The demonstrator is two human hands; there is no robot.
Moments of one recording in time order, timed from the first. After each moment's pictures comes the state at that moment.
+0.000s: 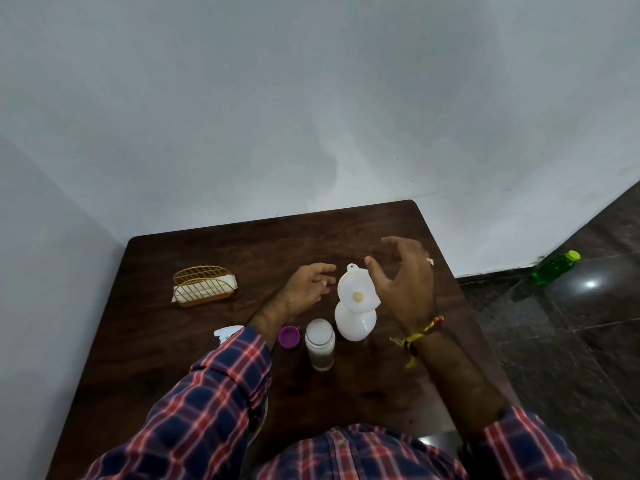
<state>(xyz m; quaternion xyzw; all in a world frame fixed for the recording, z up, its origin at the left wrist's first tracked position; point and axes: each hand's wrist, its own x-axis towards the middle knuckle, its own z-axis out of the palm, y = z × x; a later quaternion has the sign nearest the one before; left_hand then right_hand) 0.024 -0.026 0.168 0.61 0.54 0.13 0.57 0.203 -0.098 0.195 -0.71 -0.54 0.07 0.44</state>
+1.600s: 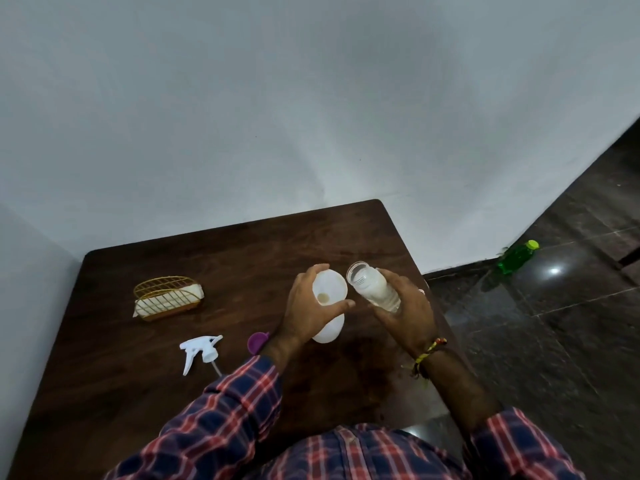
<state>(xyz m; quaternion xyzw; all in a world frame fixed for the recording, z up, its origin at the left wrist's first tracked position) 0.087 -0.069 0.135 0.71 0.53 0.27 0.37 0.274 -0.152 0.146 -0.72 -0.58 0.14 0.36</state>
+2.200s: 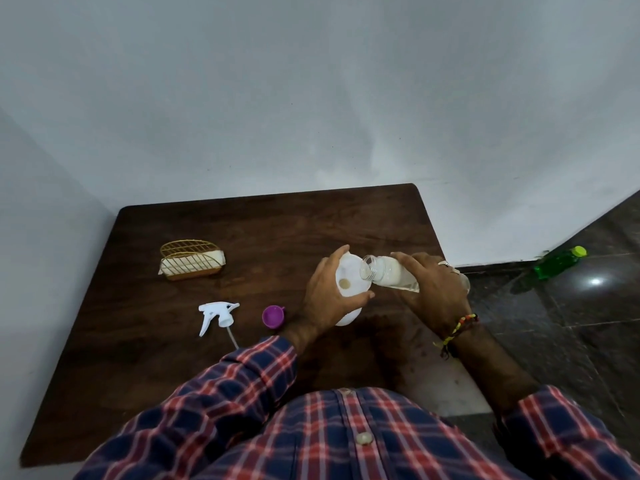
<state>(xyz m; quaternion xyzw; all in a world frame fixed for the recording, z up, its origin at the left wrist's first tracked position) 0.091 -0.079 0.129 0.71 0.53 0.29 0.36 0.301 -0.120 0.146 -0.68 -0.72 0.02 0.14</state>
